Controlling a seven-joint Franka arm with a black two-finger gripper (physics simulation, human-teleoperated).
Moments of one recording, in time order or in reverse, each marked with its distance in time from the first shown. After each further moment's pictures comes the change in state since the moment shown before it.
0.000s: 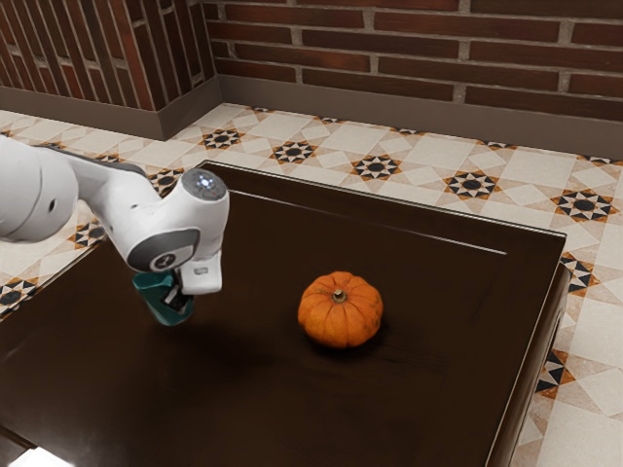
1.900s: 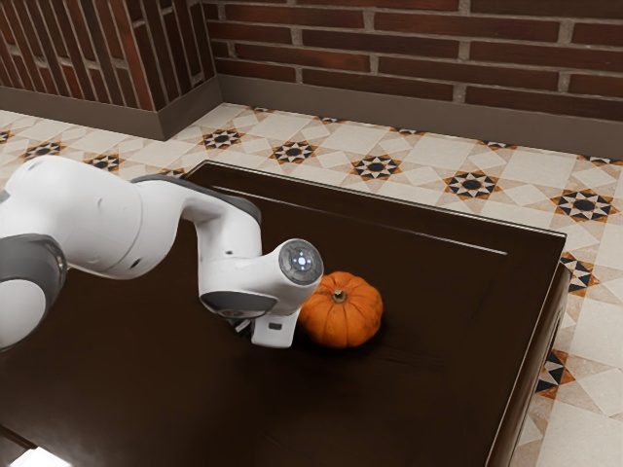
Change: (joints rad) arm -0.202 0.218 -0.038 0.128 0.295 0.042 -0.193
